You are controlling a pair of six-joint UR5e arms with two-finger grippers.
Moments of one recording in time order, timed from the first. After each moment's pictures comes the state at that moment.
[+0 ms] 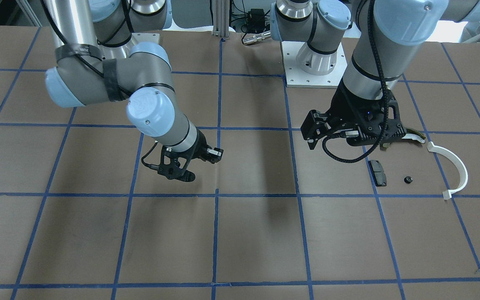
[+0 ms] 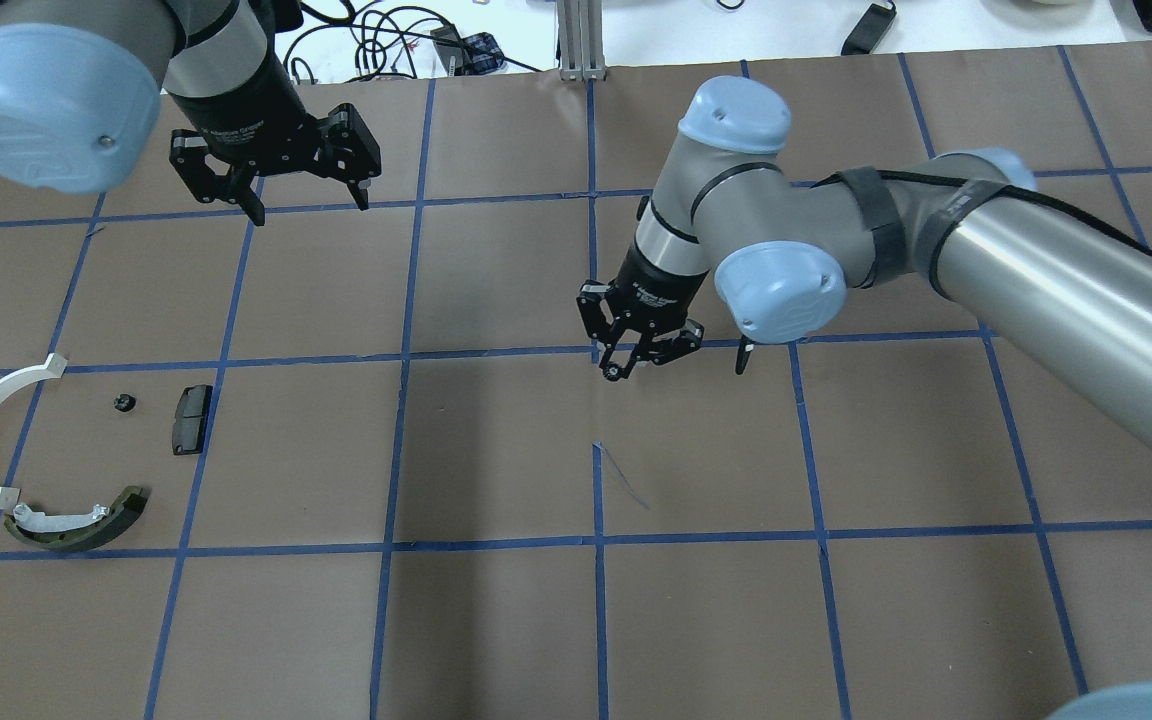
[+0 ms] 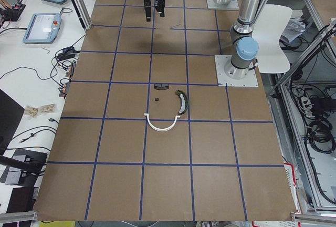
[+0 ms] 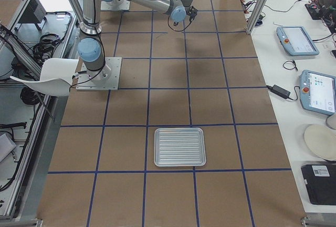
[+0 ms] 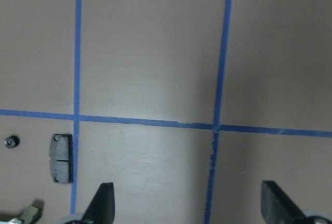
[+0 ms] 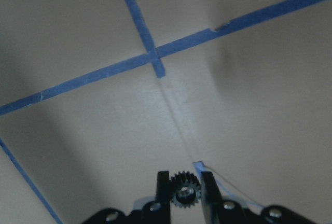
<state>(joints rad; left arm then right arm) -1.59 -1.70 -1.50 -1.49 1.59 -0.16 1.84 -1.19 1.75 -2.02 -1.23 0.58</state>
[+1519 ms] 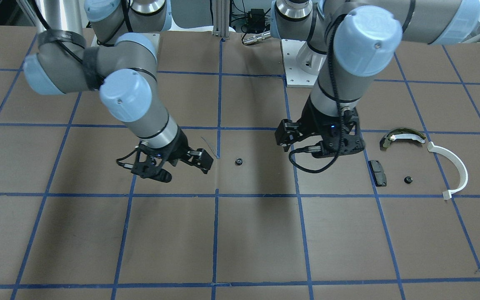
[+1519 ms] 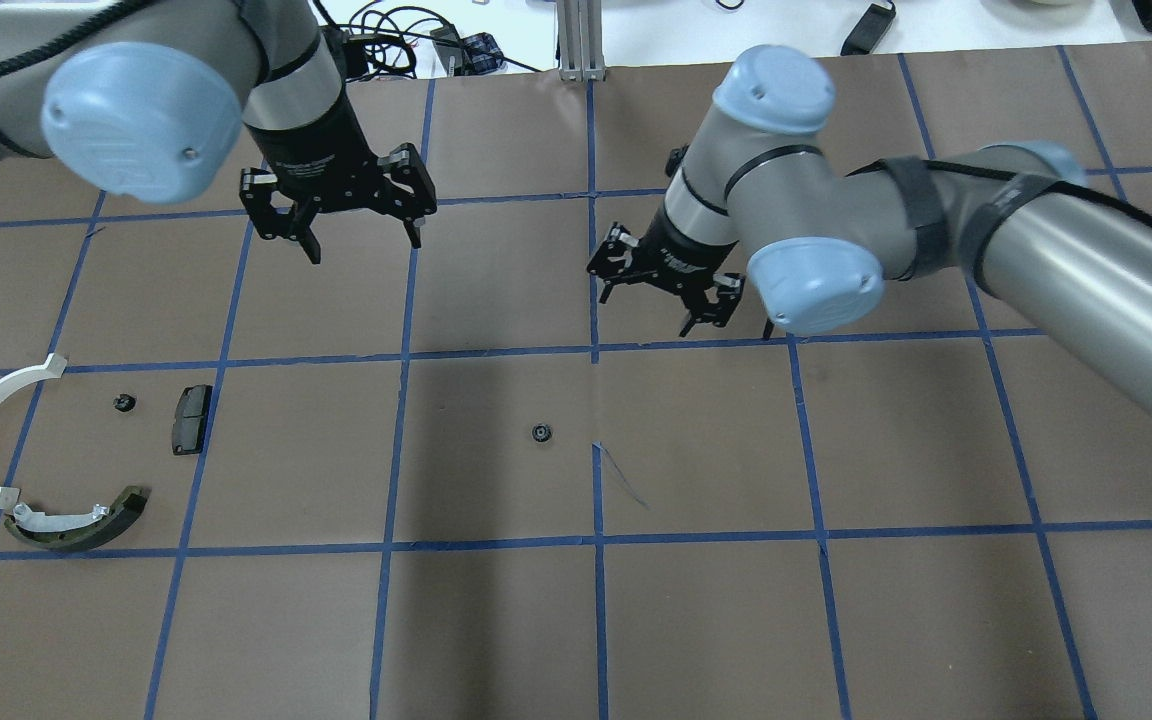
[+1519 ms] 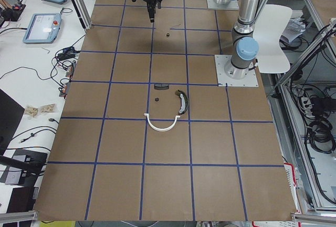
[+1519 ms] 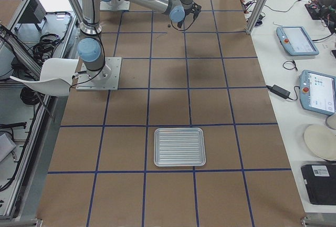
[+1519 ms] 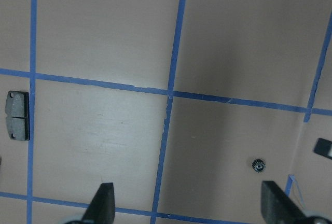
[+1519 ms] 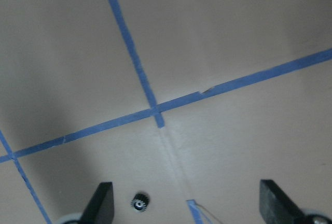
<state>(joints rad) -1.69 -1.78 -1.52 -1.48 1.58 -0.28 1.72 -1.30 1.76 -2.05 -1.32 0.48</state>
